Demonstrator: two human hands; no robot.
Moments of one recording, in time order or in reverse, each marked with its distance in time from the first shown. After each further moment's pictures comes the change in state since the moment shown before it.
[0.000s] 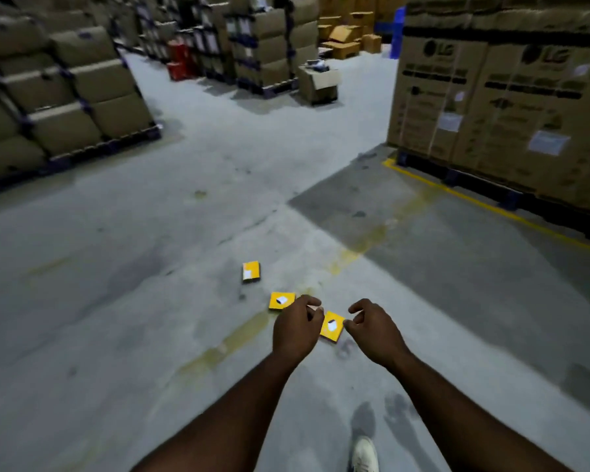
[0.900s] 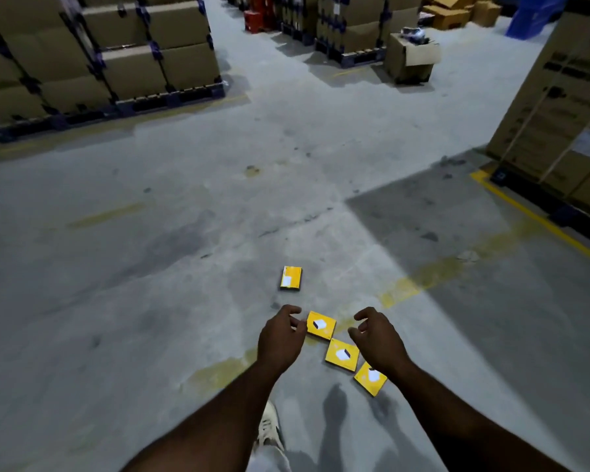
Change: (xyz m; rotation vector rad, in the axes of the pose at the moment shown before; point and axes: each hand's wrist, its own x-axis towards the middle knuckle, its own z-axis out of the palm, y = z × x) left_hand 0.269 -0.130 -0.097 -0.064 0.169 -0.293; right_hand 0.292 -0.121 0.126 -0.150 -0.212 -0.066
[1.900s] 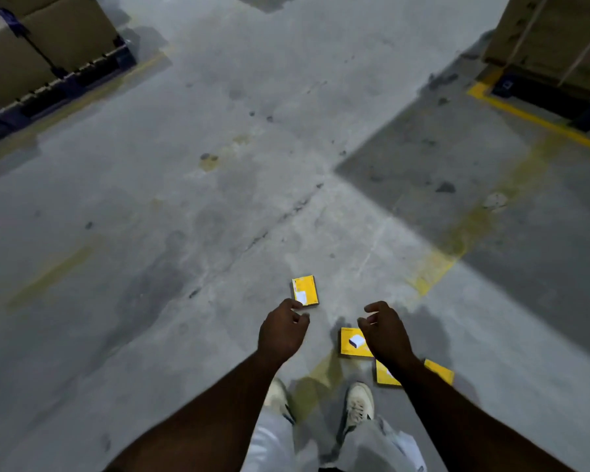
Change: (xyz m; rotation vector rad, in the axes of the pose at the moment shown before) left_hand 0.387 0.007 -0.037 0.274 -0.337 -0.046; right_hand 0.315 -0.091 0.094 0.332 0.132 0.385
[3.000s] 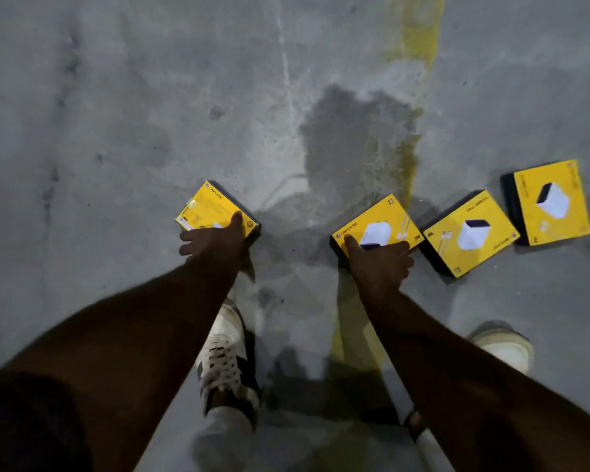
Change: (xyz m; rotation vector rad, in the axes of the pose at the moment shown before) left_hand 0.517 -0.269 0.377 0.336 0.171 -0.271; right_hand 0.334 0.362 0.393 0.339 0.599 1.044
